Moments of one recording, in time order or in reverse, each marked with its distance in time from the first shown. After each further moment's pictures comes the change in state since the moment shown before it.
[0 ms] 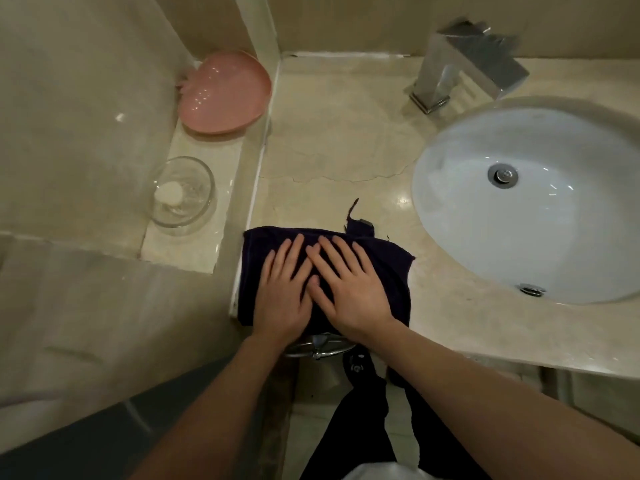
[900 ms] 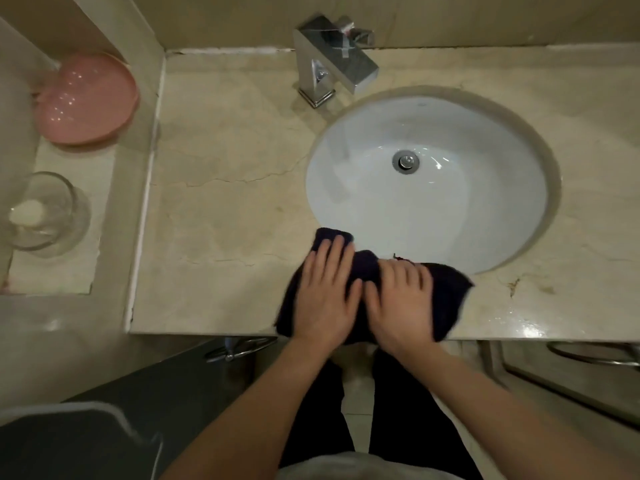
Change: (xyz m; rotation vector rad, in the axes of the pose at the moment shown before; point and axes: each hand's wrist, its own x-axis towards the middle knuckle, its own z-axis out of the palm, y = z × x) left_hand 0.029 0.216 0.045 -0.008 -0.074 0.136; right_hand -0.131 0.153 -0.053 -0.077 0.095 0.516
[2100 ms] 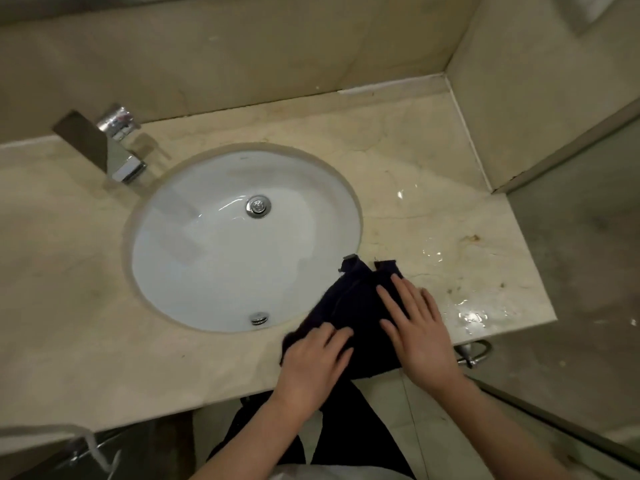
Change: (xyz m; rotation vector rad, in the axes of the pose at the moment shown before) left_hand 0.033 0.238 0.039 -0.112 0.040 0.416; right_hand -0.038 0.309 -0.064 0.045 0.040 -0.054
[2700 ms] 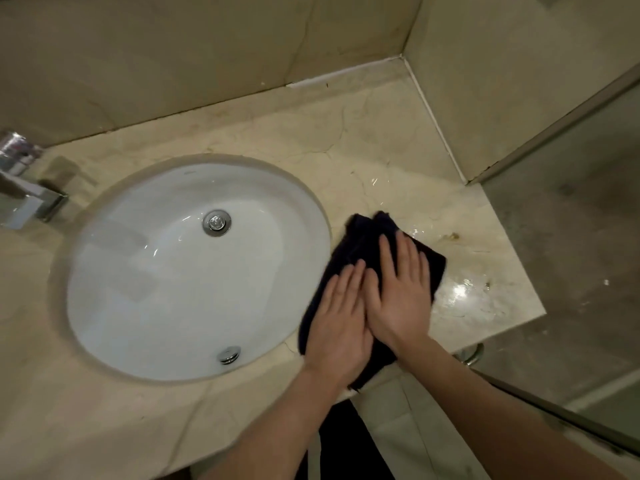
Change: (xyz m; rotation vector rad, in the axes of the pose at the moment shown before) left_hand 0.107 0.032 0.037 0.020 -0.153 0.047; right_hand 0.080 0.005 -0.003 0.108 0.182 0.452
